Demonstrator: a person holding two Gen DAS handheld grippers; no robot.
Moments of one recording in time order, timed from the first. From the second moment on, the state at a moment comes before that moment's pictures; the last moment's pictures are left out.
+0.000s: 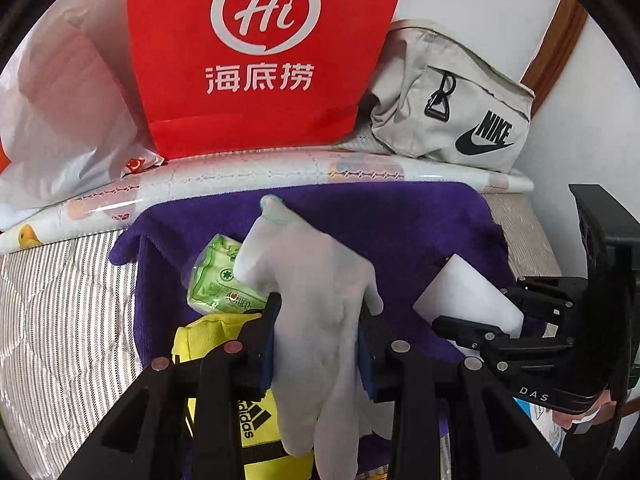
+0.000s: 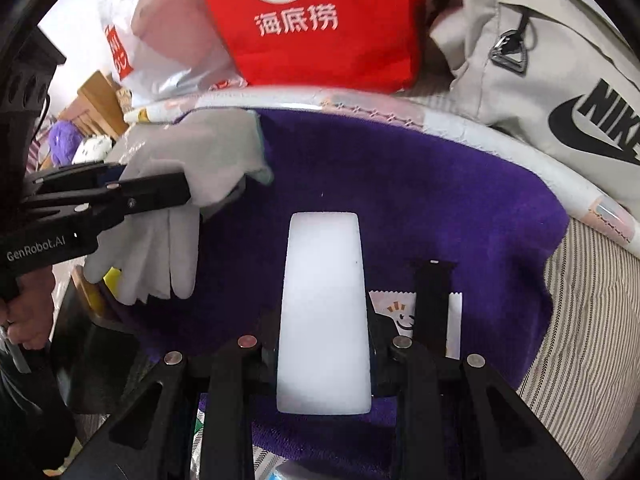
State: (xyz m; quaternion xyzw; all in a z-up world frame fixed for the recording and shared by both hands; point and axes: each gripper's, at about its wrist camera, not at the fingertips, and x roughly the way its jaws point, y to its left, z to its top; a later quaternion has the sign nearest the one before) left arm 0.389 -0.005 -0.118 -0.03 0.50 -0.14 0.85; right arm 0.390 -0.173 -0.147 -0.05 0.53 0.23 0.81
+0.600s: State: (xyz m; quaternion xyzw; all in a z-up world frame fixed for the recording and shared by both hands) left arm 0.365 0.001 -0.091 -0.01 0.48 -0.14 0.87; right arm 0.376 -0.178 -0.134 -0.06 0.52 0.22 0.82
